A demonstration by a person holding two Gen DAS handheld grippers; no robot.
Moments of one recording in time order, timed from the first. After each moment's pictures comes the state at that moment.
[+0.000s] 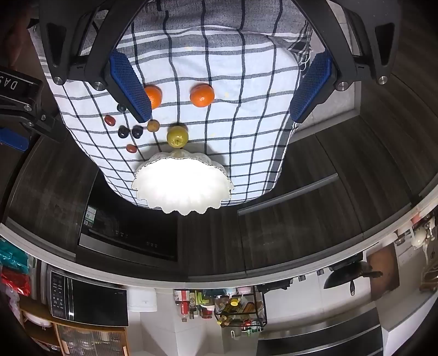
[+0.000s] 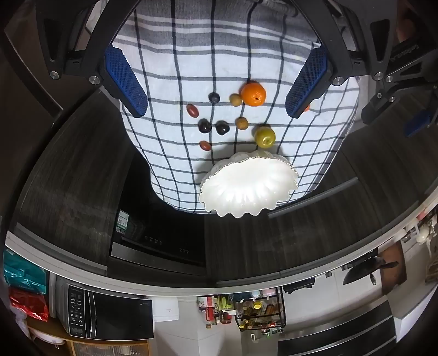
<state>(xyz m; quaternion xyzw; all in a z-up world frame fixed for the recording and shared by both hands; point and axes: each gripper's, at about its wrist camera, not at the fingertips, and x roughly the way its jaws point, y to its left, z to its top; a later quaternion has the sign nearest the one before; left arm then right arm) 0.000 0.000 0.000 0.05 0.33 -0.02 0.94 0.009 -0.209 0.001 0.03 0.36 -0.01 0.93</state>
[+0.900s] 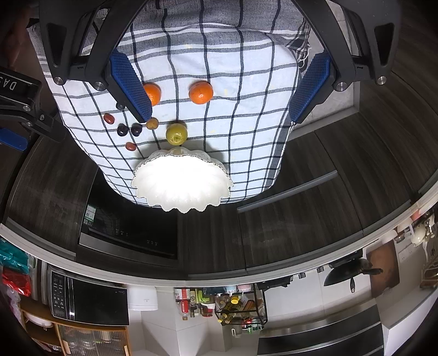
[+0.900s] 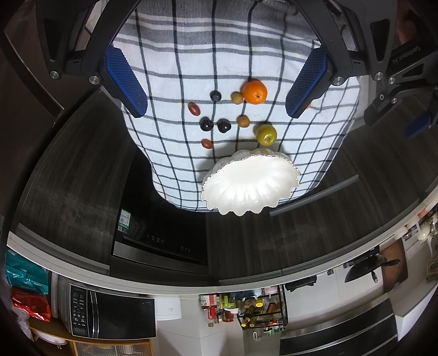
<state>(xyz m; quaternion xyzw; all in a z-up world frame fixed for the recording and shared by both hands) 0.001 0.002 0.004 0.05 0.32 -0.02 0.94 0.009 -0.210 0.001 0.04 0.36 -0.01 0.93</state>
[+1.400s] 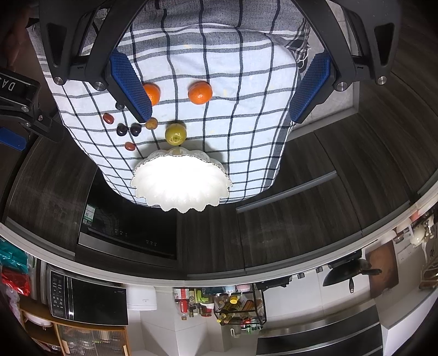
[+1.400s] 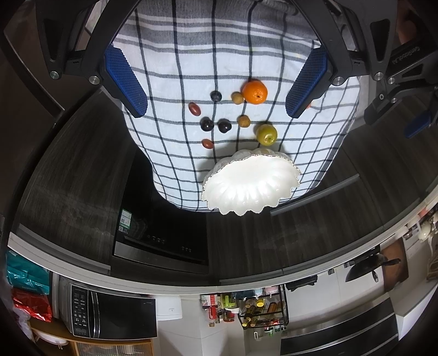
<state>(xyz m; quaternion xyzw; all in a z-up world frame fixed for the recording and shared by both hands) 0.001 0.003 0.005 0.05 0.32 -0.02 0.95 0.009 -0.211 0.001 0.04 0.36 -0.01 0.93</state>
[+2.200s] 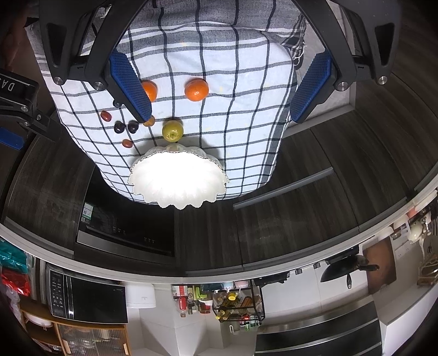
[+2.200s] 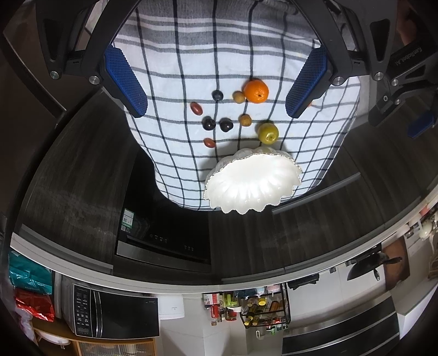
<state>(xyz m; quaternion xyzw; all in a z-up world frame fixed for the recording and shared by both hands) 0.000 0.002 0.007 0.06 0.32 -0.01 0.95 0.005 -0.214 0.006 0.04 0.36 -0.02 0.93</state>
